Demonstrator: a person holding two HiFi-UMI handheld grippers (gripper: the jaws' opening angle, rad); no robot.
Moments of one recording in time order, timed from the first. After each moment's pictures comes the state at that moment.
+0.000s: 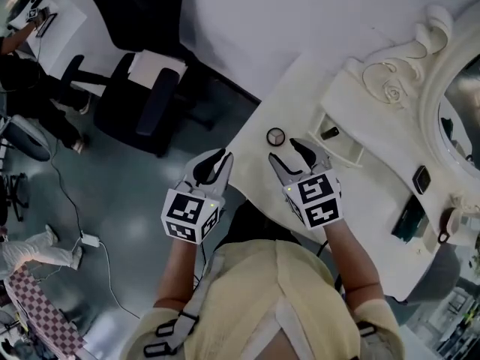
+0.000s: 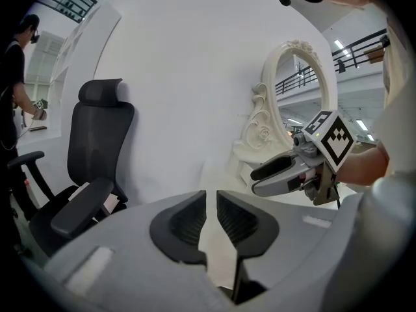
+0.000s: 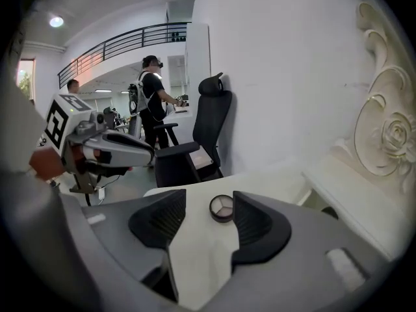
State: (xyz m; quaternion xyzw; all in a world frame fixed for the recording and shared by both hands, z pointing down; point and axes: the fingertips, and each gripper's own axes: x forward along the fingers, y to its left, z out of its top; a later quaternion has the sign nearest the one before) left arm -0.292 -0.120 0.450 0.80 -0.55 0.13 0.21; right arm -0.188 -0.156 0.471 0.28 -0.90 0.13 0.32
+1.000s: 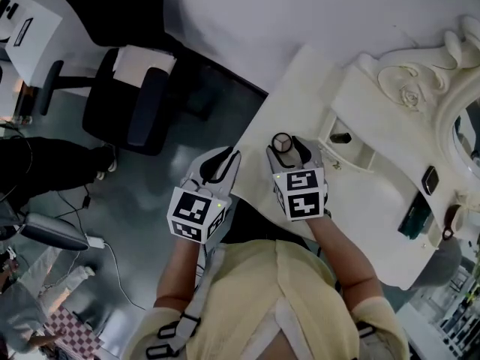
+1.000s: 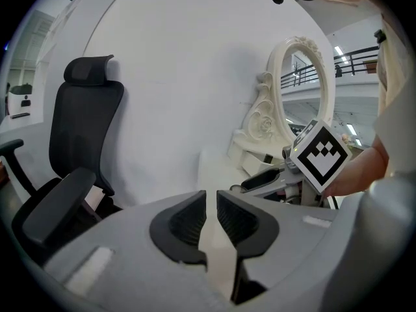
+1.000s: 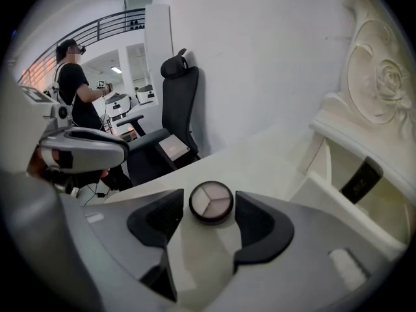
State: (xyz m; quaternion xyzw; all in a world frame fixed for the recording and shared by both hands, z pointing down) left arm -0.295 -0.158 0.492 0.82 -0.49 0.14 0.24; right arm -0.200 -0.193 0.545 0.39 -0.82 0.21 0.35
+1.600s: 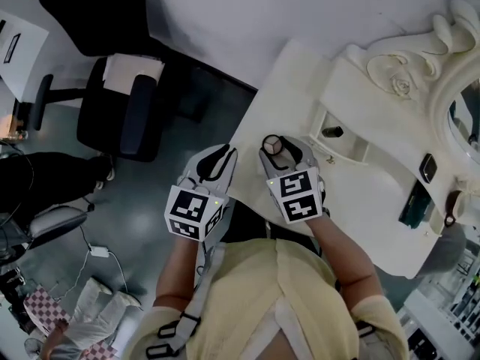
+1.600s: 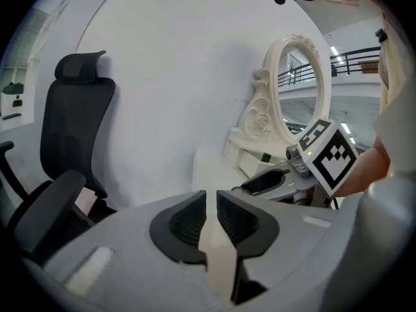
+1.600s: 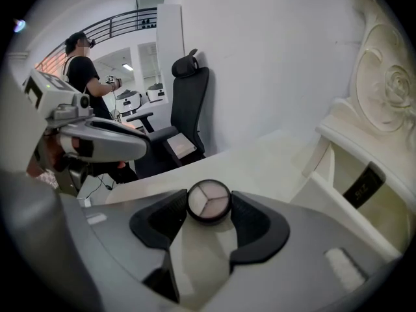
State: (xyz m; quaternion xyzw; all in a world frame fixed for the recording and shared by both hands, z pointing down) left arm -0.284 -0.170 0.496 0.84 -0.47 0.15 0.24; right arm -0.205 -0.183 0.542 0.36 -0.84 0.20 0.35
